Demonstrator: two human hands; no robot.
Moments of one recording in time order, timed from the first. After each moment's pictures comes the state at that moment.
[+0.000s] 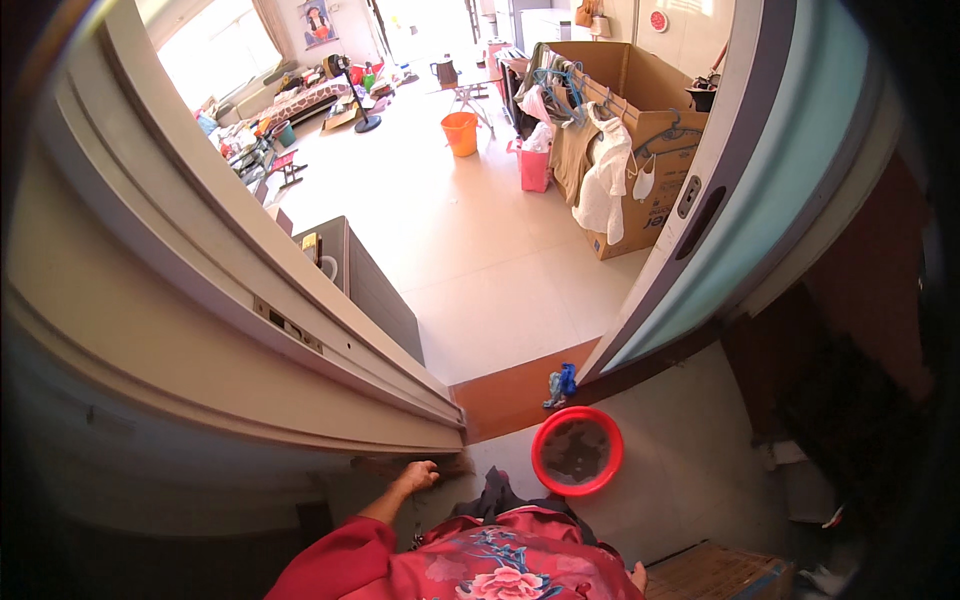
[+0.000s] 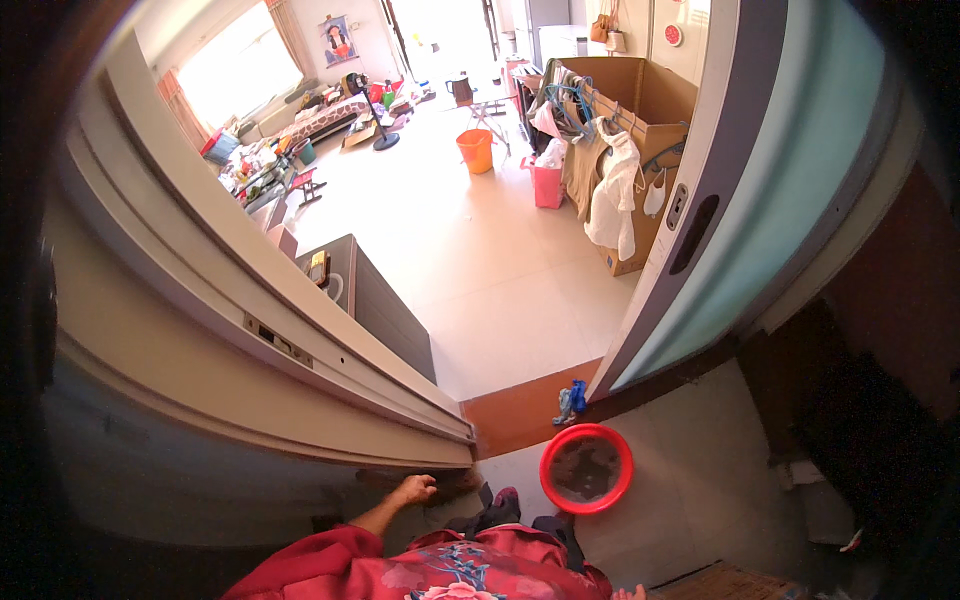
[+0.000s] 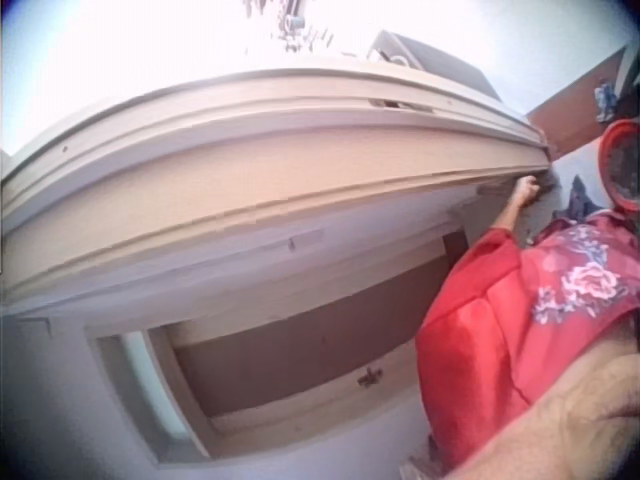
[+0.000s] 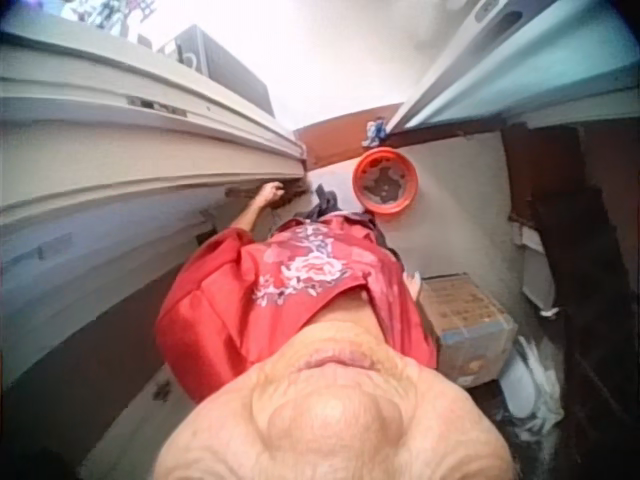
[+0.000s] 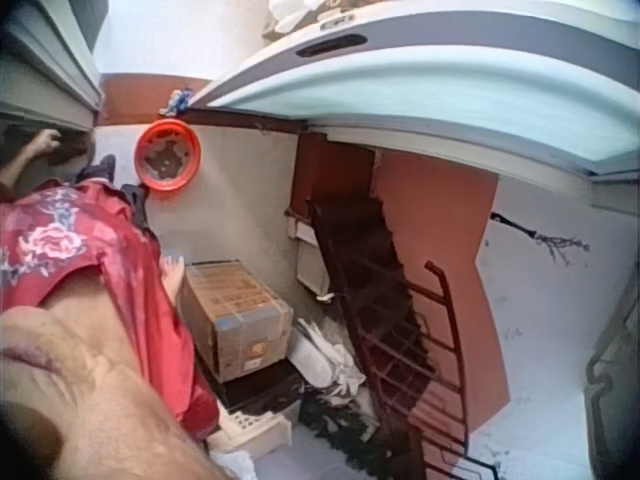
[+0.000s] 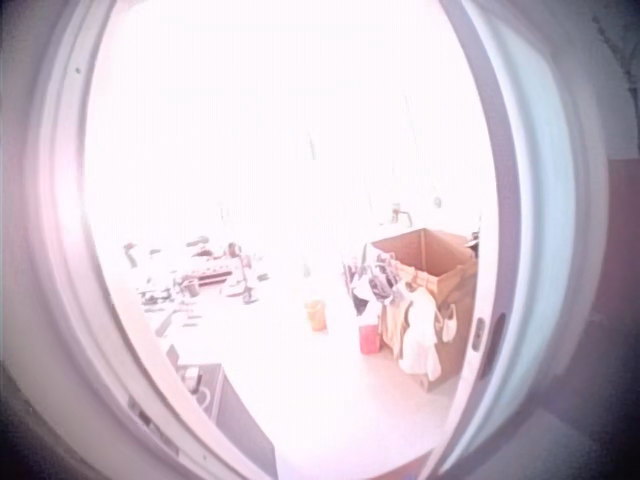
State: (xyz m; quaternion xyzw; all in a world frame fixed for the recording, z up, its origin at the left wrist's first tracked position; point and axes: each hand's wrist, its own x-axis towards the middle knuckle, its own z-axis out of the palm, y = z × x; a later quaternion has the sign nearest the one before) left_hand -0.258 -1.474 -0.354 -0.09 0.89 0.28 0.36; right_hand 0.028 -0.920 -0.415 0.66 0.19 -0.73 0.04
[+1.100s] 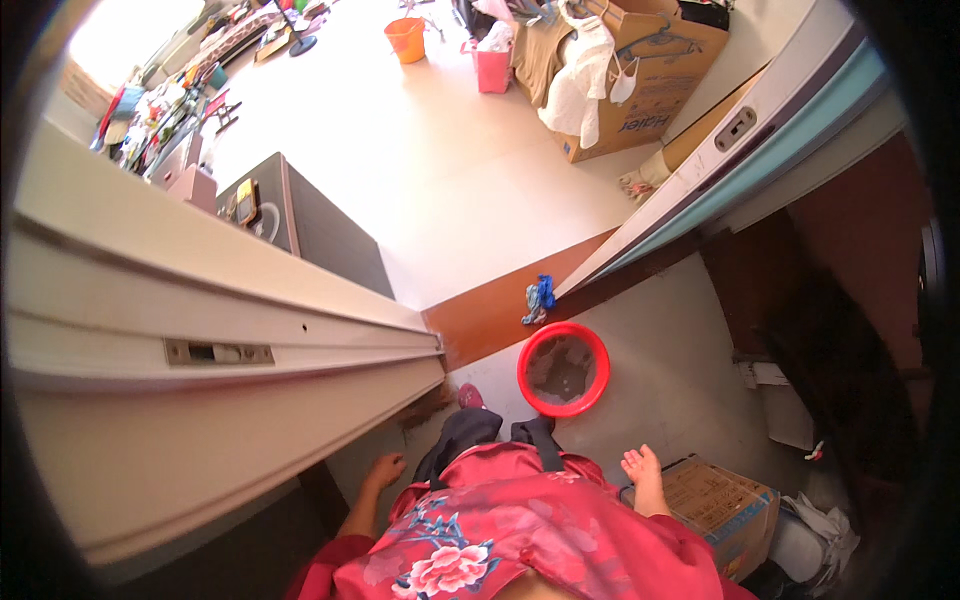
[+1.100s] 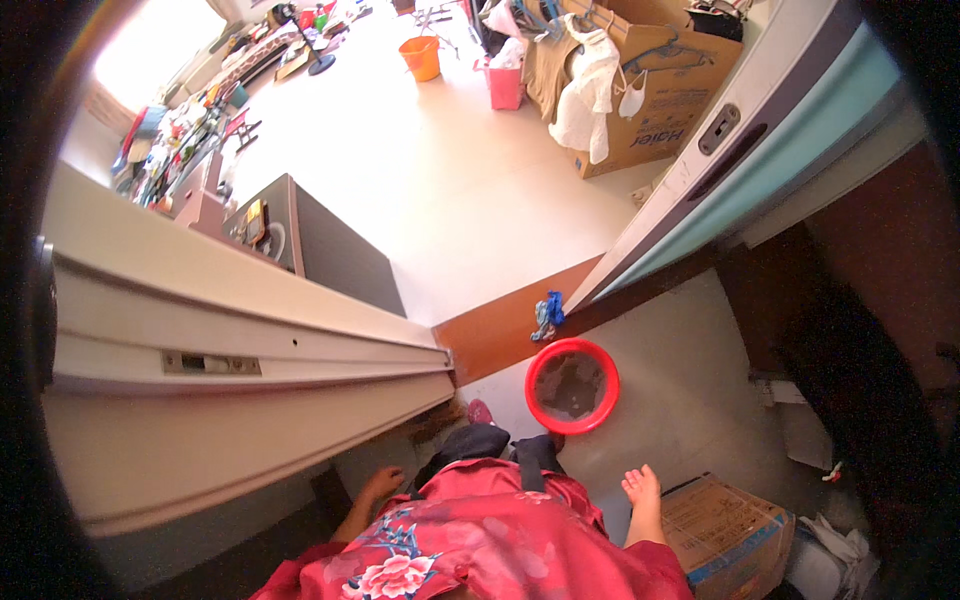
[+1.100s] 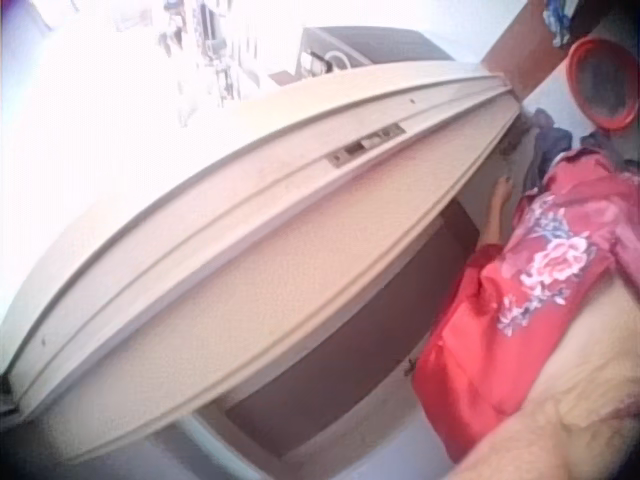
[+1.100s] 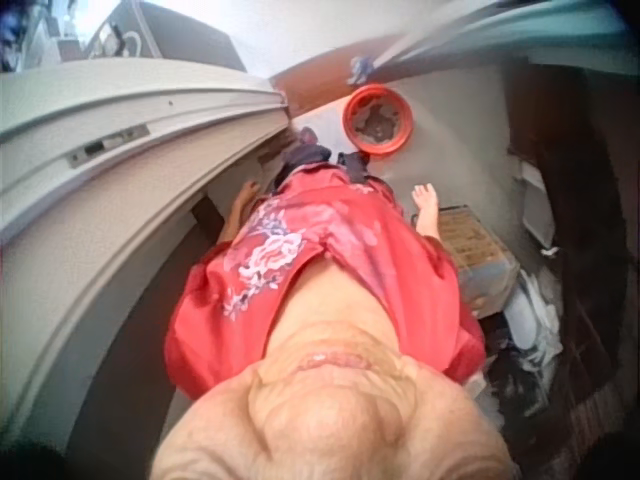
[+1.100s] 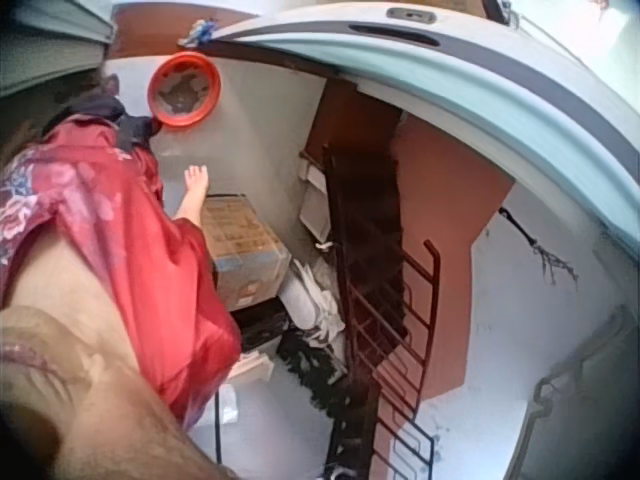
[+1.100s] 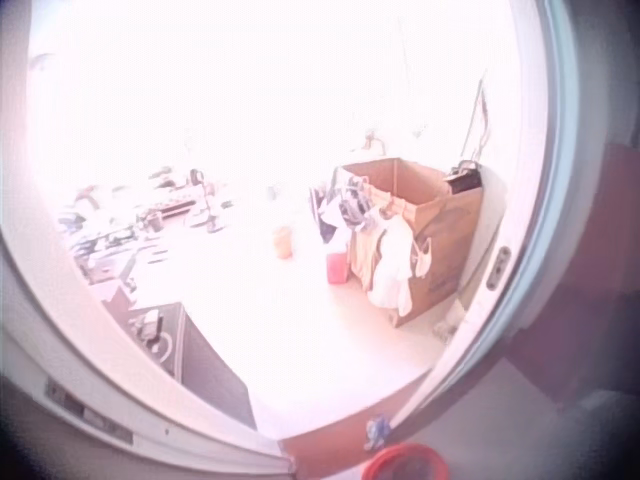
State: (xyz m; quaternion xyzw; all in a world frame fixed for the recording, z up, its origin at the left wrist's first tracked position) left_hand -0.165 -1.525 -0.351 -0.17 0.83 0.32 0.42; right_hand -0.132 -0.935 -0.371 0.67 0.31 -0.67 0.06
